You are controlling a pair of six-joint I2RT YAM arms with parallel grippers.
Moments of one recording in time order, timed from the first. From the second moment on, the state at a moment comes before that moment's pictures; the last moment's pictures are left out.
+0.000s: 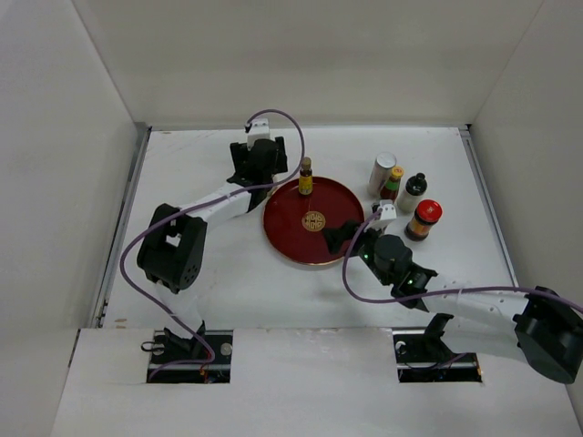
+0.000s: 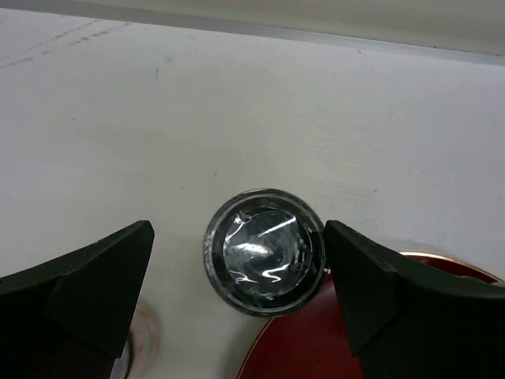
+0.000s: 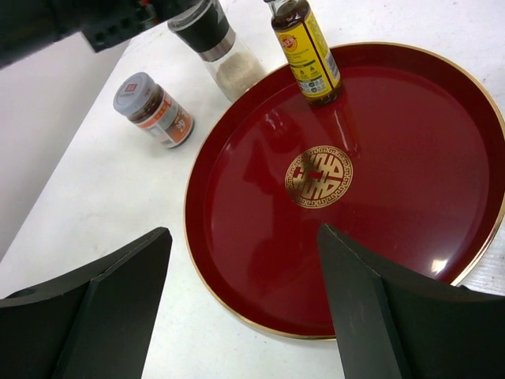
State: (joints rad) left arm -0.49 1.79 1.22 0.16 -0.57 -0.29; right arm 0.86 1.08 0.39 0.55 0.39 0.56
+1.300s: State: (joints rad) left arm -0.65 1.59 1.14 0.20 -0.52 -0.27; right arm 0.88 1.12 0.39 0.55 0.39 0.54
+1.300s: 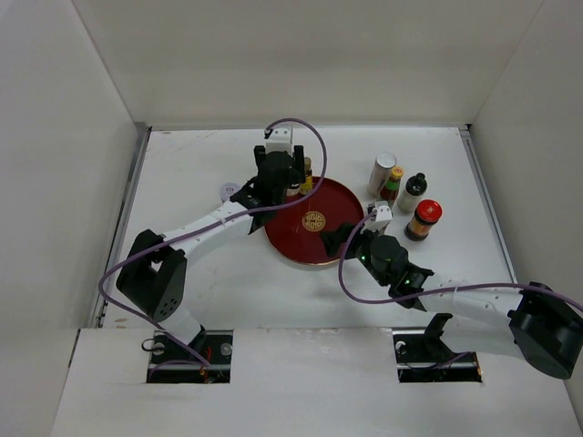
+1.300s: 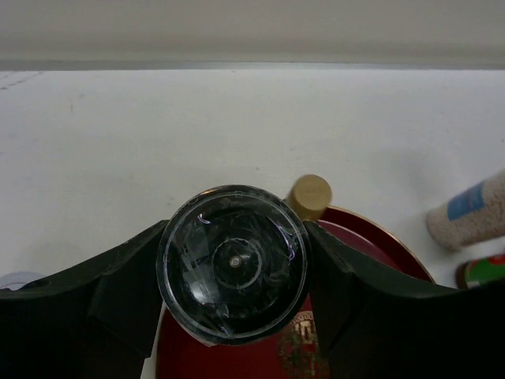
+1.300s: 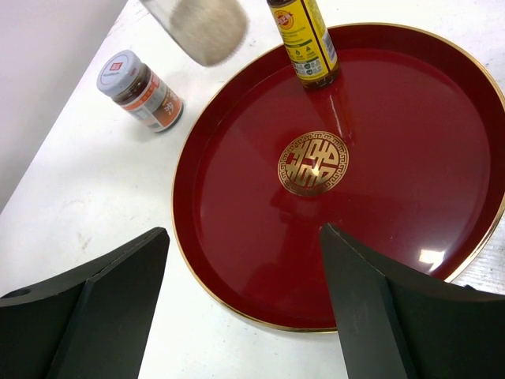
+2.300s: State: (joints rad) left arm -0.69 1.77 1.11 0.26 -0.53 -0.28; right arm 0.87 1.11 0.38 0.55 0.39 0.54
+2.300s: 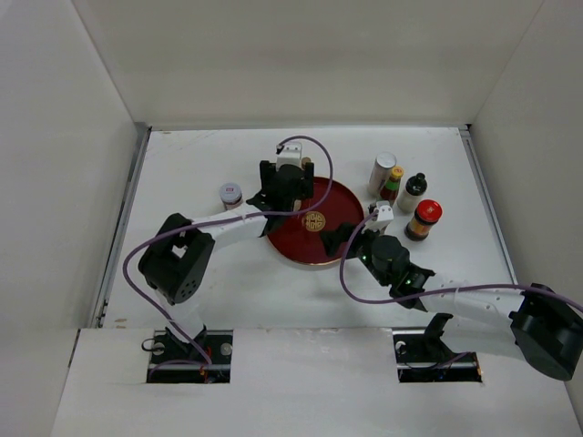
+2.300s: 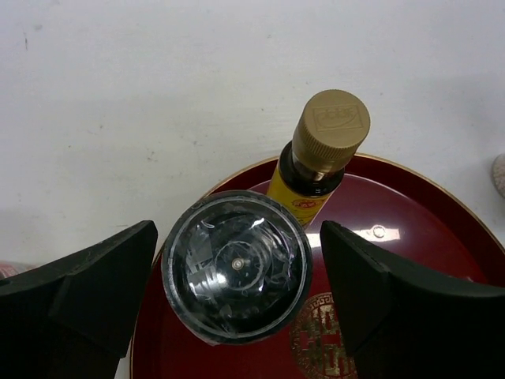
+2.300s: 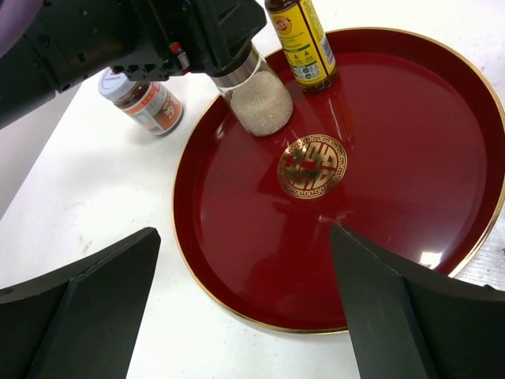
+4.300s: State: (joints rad) left arm -0.72 1.38 0.79 0.18 -0.58 -0.39; right arm 0.86 1.18 0.38 0.59 0.34 0.55
